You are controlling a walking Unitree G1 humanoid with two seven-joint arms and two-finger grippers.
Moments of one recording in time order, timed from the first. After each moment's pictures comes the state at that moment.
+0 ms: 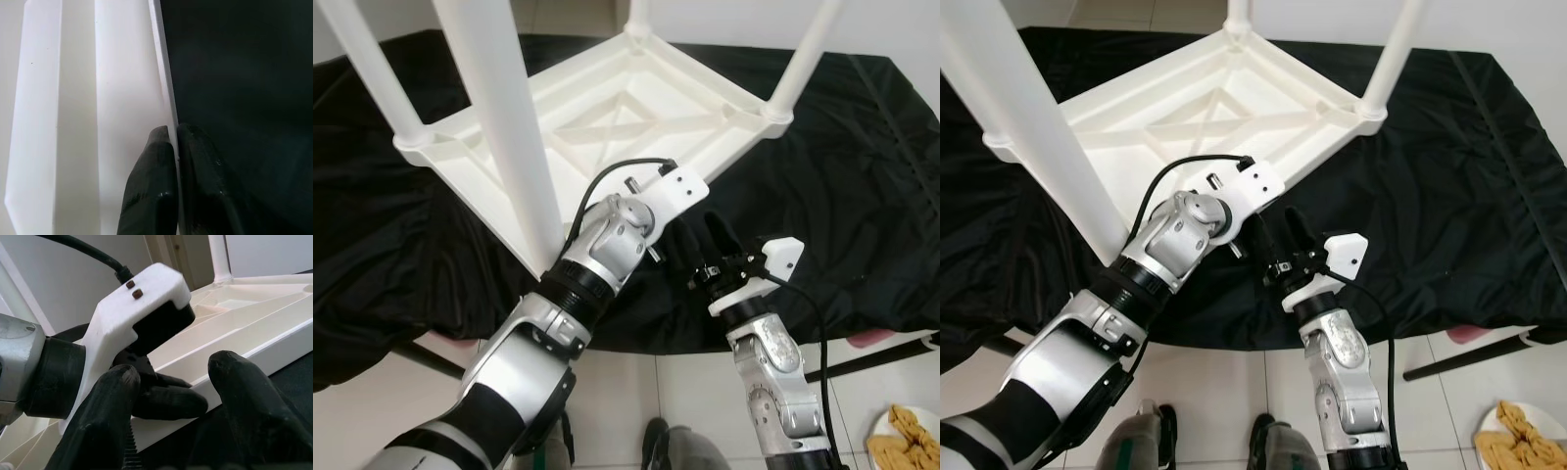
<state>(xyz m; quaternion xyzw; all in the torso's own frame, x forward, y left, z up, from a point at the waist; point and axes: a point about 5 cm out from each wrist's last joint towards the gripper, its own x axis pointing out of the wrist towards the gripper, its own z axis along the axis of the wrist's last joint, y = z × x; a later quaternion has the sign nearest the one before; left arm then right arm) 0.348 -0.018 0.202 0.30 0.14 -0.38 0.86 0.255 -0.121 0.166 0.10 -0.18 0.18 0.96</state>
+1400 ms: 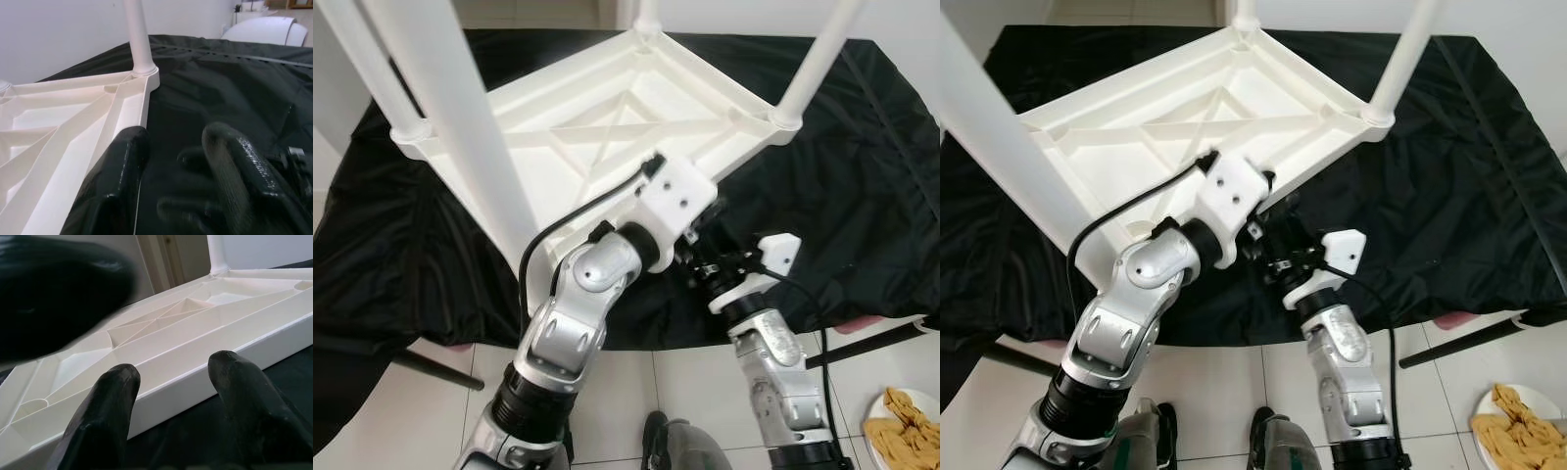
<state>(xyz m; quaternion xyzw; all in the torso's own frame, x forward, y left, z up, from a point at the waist) 0.259 0.016 0.234 0.13 -0.13 -0.41 0.89 0.266 -0.128 0.162 0.09 -0.16 0.19 0.96</state>
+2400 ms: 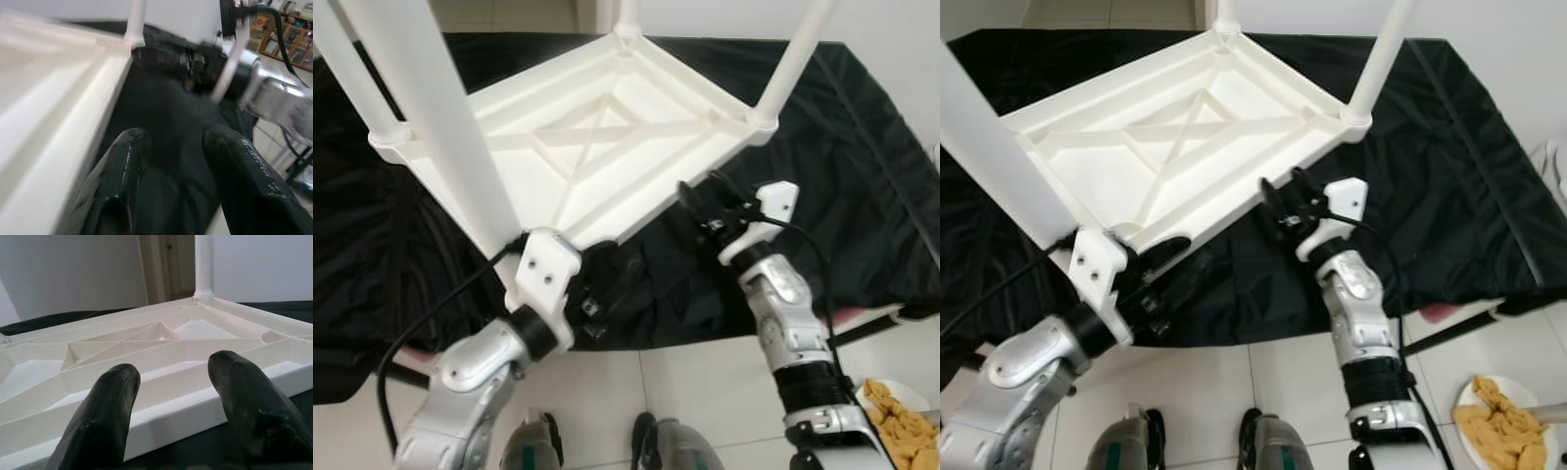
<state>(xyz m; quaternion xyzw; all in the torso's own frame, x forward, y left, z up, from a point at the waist) 0.185 0.110 0.194 0.01 -0.04 -0.42 0.91 0.331 -0.146 0.182 0.02 -0.19 0.22 0.96</state>
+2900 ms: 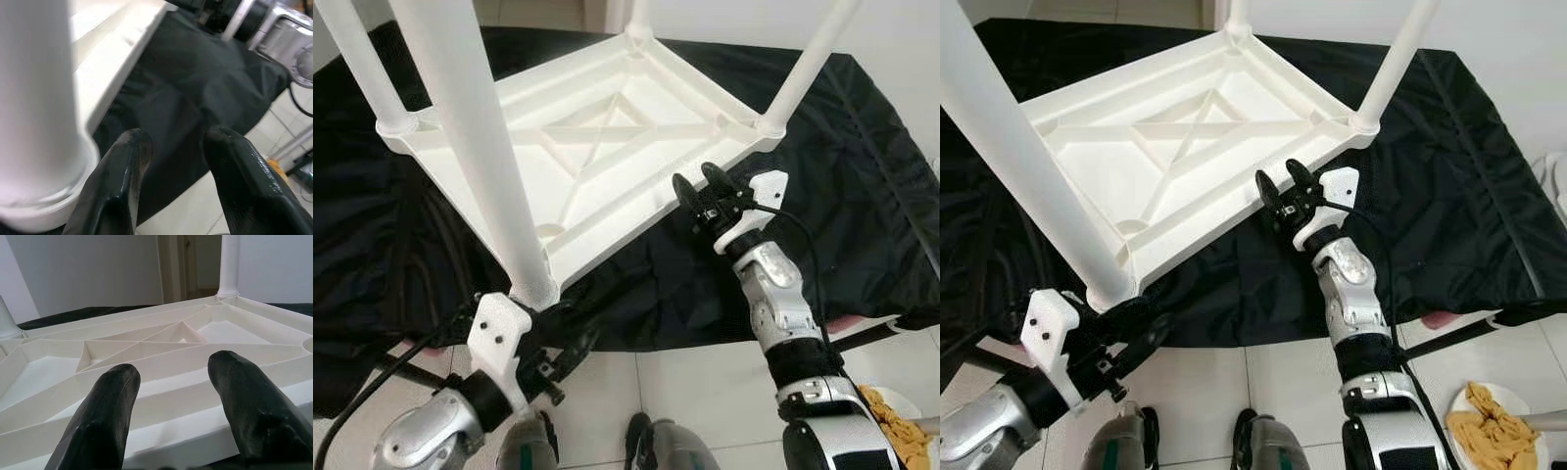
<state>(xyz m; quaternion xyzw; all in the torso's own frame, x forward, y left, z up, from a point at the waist) 0.155 0.136 0.170 0.00 0.03 -0.37 0.93 0.344 -0.135 0.180 0.02 -0.19 0.24 0.95</state>
